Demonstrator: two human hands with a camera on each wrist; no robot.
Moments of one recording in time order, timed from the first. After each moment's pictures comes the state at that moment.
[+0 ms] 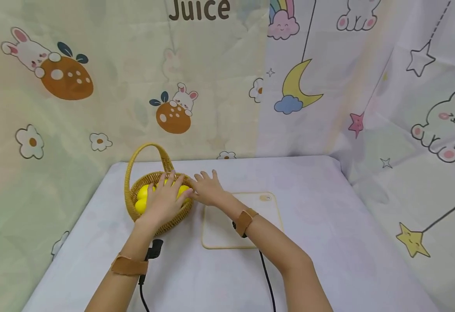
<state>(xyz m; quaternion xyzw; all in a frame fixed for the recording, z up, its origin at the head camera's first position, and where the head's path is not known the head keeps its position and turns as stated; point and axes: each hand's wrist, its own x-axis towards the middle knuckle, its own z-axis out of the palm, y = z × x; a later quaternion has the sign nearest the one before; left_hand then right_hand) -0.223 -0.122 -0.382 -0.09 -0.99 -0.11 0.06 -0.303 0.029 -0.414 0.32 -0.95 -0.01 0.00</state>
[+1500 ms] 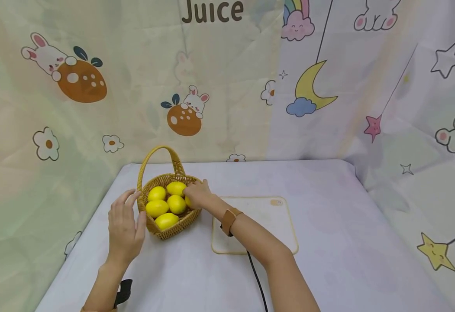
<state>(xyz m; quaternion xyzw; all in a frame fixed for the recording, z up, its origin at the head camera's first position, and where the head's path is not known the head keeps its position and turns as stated) -0.162 -0.209 -0.421 -0.16 -0.86 -0.23 0.43 -0.318 -0.036 -0.434 0.36 -0.93 0.00 -0.04</state>
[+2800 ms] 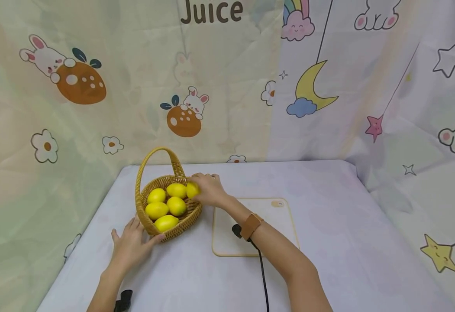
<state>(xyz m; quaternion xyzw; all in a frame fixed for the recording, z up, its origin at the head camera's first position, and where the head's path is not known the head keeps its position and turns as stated) -0.161 -0.235 -0.470 -0.01 -0.98 -0.18 0.09 -0.313 0.011 -0.411 0.35 -0.91 0.22 0.02</state>
